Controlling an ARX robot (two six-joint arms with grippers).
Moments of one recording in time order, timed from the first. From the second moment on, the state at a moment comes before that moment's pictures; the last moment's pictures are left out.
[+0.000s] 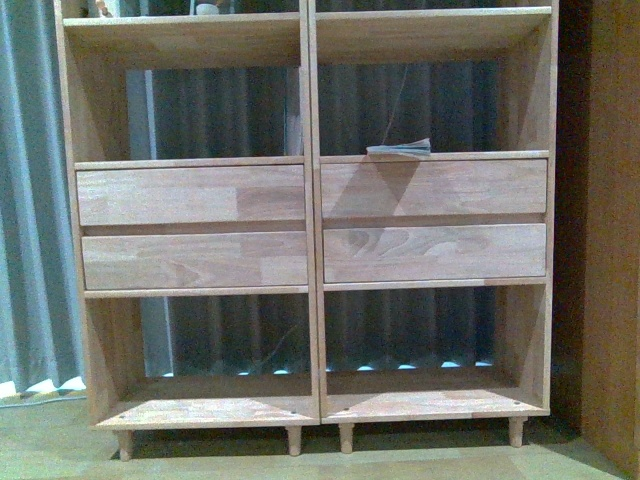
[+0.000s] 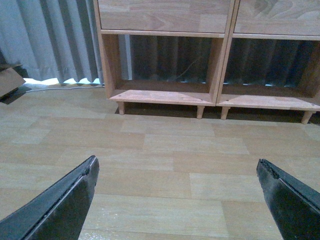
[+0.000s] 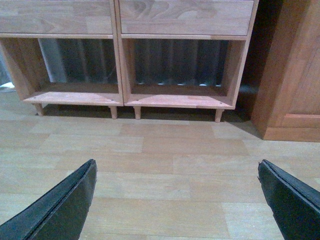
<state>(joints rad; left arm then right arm) 0.00 0.00 0.01 0.00 0.00 0.00 0.00 0.00 0.01 0.00 0.00 -0.01</state>
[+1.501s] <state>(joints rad) 0.00 0.00 0.01 0.00 0.00 0.00 0.00 0.00 0.01 0.00 0.00 -0.01</state>
